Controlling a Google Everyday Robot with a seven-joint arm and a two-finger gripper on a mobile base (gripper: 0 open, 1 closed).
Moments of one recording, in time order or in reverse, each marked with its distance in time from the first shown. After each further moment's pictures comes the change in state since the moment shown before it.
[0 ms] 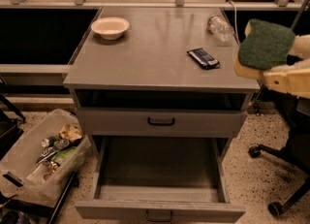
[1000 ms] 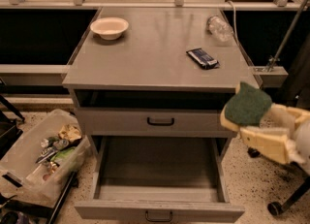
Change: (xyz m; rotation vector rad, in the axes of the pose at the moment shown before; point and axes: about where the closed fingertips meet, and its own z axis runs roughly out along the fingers) arm 0.106 0.029 0.054 0.053 -0.045 0.191
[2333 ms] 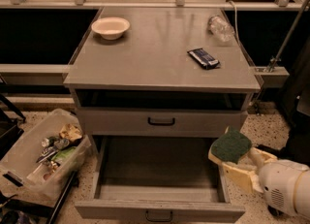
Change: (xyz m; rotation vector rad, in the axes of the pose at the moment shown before) arm 0.122 0.008 0.066 0.050 0.104 0.186
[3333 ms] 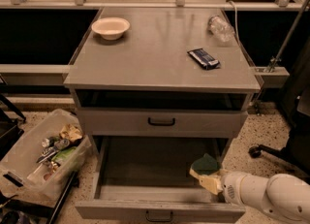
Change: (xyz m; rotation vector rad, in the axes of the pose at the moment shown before) arm 0.133 -0.043 0.170 -0.082 0.141 0.237
